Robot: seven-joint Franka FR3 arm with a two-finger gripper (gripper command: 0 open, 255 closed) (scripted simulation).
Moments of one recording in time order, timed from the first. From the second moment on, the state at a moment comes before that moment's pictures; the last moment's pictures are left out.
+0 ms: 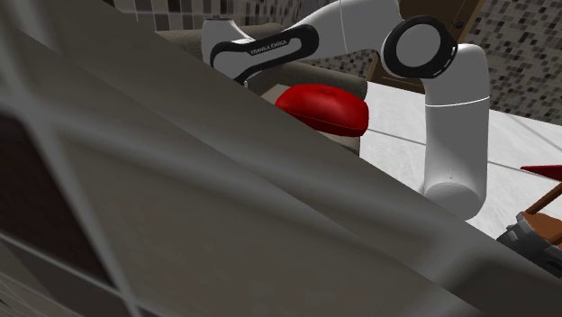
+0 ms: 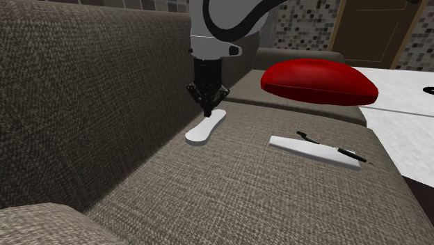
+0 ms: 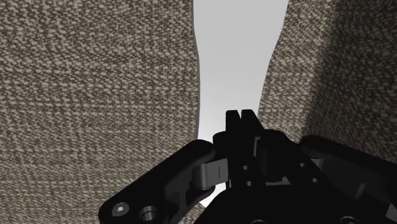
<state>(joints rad) -0.02 0.49 0.34 -1.56 -0.19 2.06 1.51</state>
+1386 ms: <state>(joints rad) -0.05 0.54 0.36 -1.56 -0.21 2.01 1.46</state>
